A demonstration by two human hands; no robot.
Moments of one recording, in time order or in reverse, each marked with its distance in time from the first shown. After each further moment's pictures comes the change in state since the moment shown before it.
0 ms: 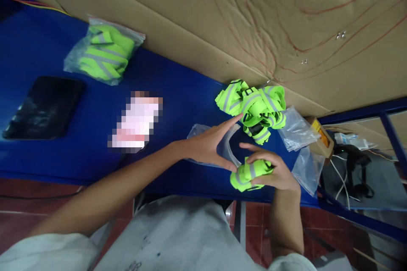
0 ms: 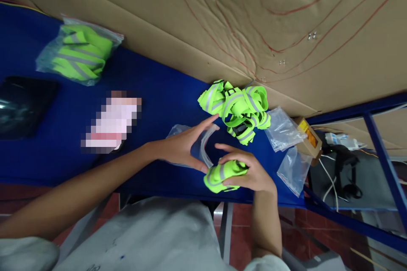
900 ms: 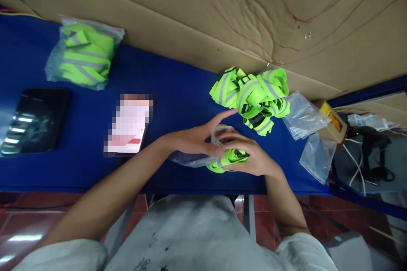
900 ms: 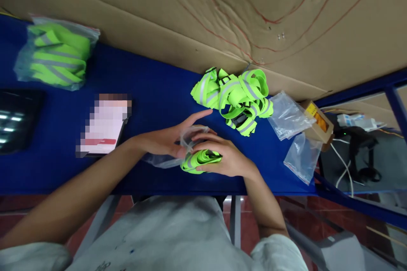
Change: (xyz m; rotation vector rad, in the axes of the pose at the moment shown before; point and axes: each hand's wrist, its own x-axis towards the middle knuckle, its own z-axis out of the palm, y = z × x) left_hand 0.002 0.002 -0.021 -0.629 -0.236 -0.172; right_hand 0.043 0.020 0.039 -0.145 -0.148 -0.296
